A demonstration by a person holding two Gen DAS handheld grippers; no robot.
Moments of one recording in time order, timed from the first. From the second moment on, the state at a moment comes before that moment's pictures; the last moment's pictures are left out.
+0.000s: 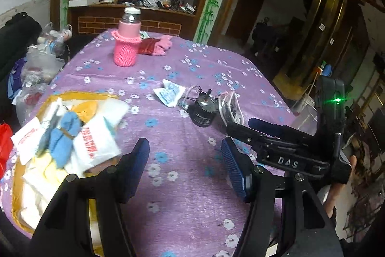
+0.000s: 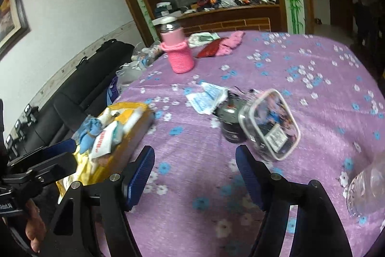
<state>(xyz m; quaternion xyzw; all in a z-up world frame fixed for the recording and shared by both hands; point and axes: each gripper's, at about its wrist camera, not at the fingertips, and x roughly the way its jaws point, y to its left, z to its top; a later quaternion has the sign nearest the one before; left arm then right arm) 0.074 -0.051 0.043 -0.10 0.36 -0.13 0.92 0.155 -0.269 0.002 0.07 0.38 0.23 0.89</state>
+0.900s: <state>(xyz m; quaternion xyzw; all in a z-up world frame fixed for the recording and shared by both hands) 0.237 -0.084 -0.015 -0.13 0.50 -0.13 0.85 0.277 -0.303 -0.041 0.10 0.42 0.13 0.89</state>
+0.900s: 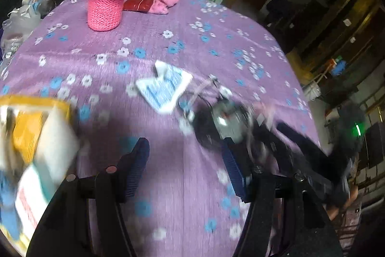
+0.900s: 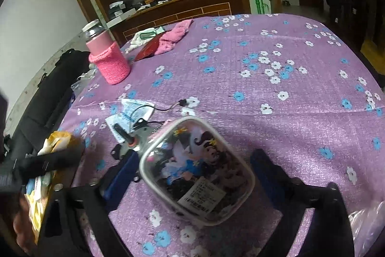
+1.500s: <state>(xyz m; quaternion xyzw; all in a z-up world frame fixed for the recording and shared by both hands) 0.357 -0.117 -0.071 -0.05 0.55 -0.07 0.83 0.275 -0.312 -0.041 0.10 0.42 0.15 0.89</state>
